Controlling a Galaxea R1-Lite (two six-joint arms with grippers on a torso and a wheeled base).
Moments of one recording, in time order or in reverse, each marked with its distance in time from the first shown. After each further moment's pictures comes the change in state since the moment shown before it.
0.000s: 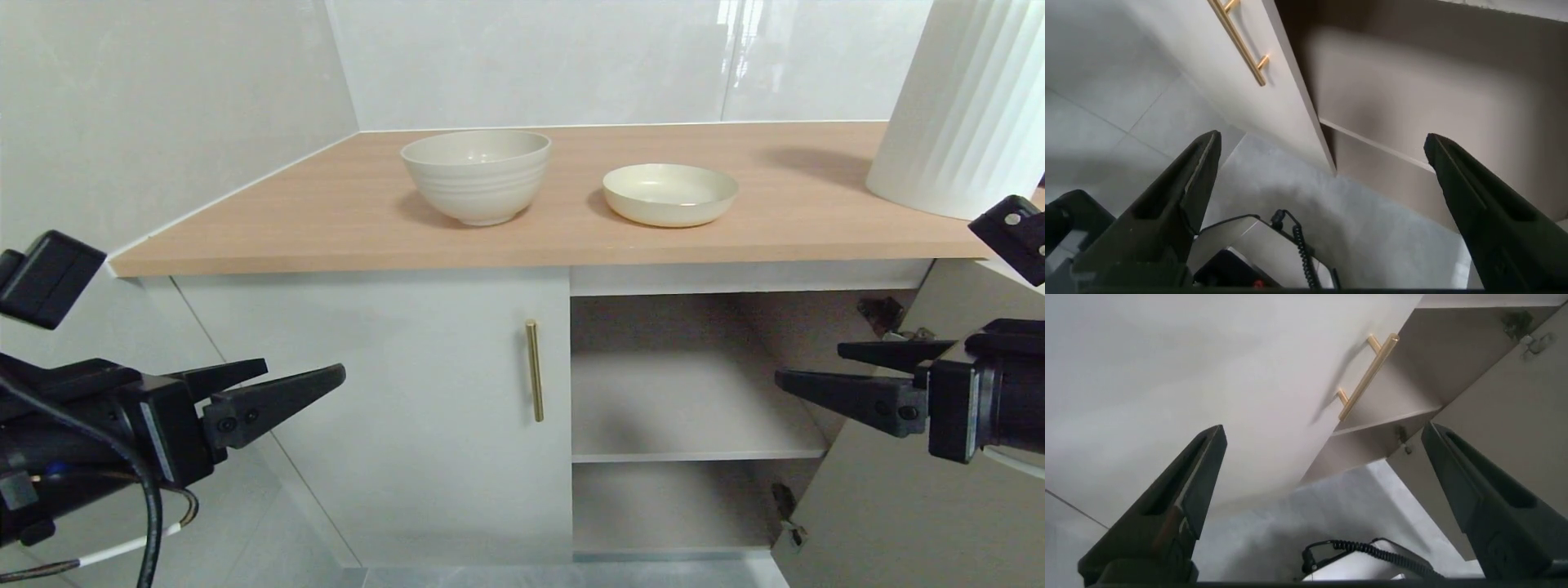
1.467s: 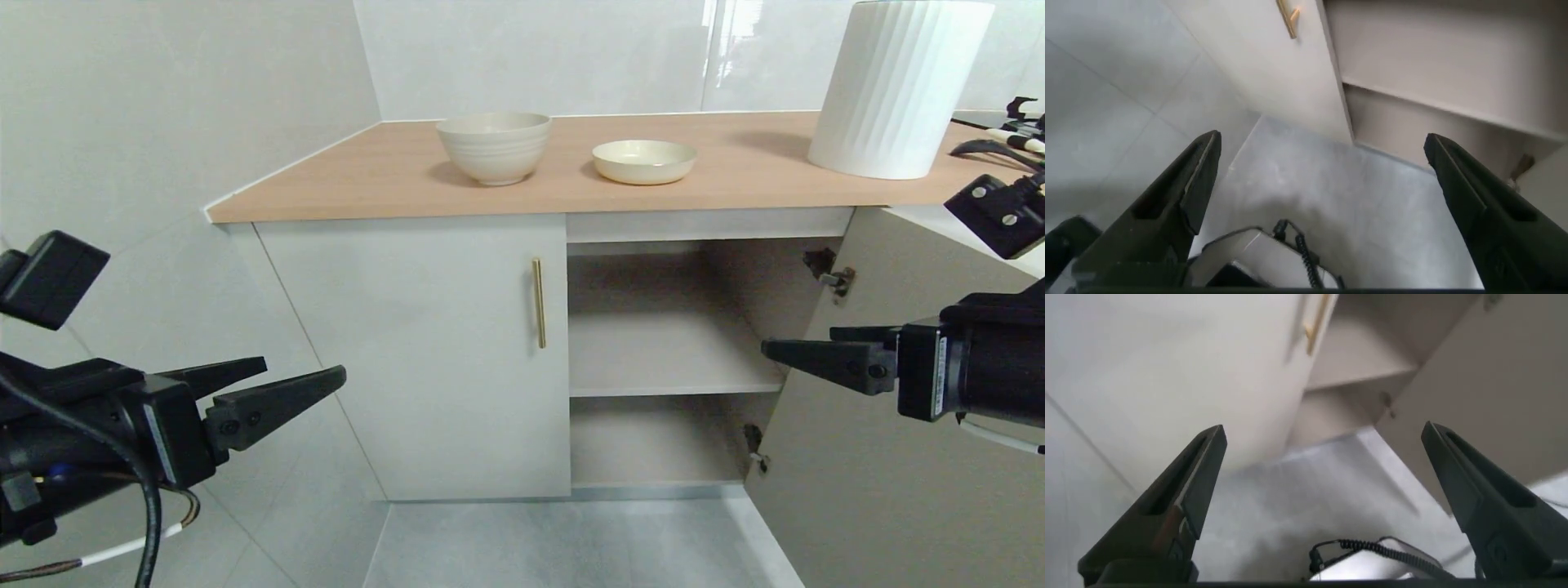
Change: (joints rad) left arm -0.001 -0.001 -0.001 0.001 0.005 0.029; right arm -0.007 0.053 -0.058 0.006 -0.036 0.052
